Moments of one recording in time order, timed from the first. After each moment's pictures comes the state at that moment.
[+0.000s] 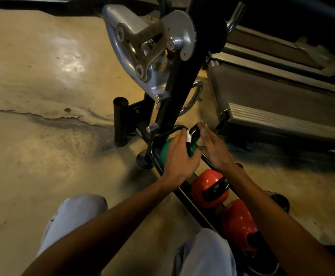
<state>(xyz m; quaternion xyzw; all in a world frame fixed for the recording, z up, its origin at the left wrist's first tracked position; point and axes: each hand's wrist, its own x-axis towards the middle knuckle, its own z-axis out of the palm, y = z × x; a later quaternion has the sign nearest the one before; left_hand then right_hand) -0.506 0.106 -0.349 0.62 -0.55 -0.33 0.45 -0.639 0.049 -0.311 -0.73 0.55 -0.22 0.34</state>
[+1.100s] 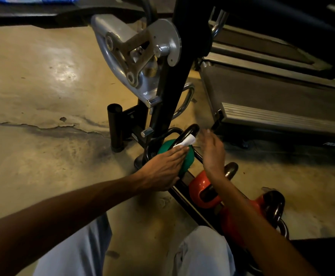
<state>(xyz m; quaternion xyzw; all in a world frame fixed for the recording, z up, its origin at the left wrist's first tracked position) -0.452 0.098 -0.376 0.40 -0.91 0.13 -0.05 -0.625 0.074 -0.316 -0.53 0.63 -0.42 0.38</state>
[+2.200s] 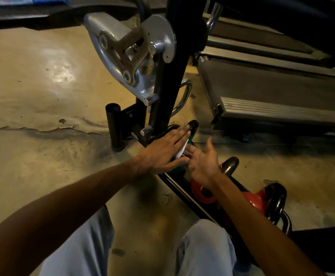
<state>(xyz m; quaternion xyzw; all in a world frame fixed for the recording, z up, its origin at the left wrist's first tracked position) -0.431 0.069 -0.357 0.40 -0.89 -0.12 0.15 -0.621 0.082 -0.340 -0.25 0.46 -0.41 0.75</state>
